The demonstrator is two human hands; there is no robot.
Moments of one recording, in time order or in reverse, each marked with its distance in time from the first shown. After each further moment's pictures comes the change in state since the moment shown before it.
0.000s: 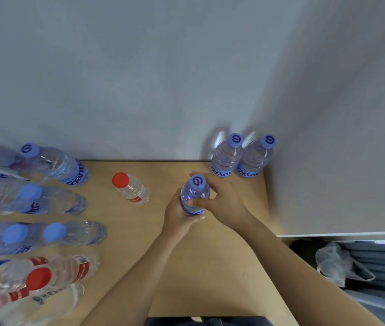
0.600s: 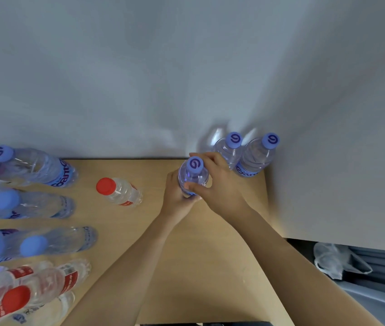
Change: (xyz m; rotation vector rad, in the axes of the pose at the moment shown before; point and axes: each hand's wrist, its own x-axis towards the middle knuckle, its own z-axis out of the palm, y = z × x) left_hand 0.063 0.019 0.009 0.061 -0.018 0.400; right_hand 0.039 0.005 -0.006 -0.252 0.090 -0.046
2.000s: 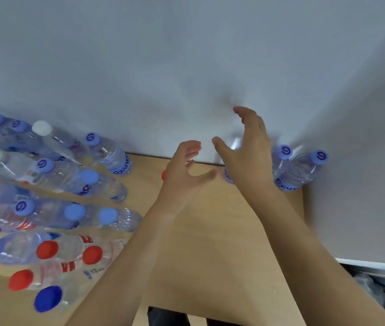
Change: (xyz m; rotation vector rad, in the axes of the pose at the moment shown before) left_hand -0.025 0.131 -0.119 -0.114 0.179 -0.202; right_hand 0.019 -0.119 0.015 -0.048 0.347 -0.148
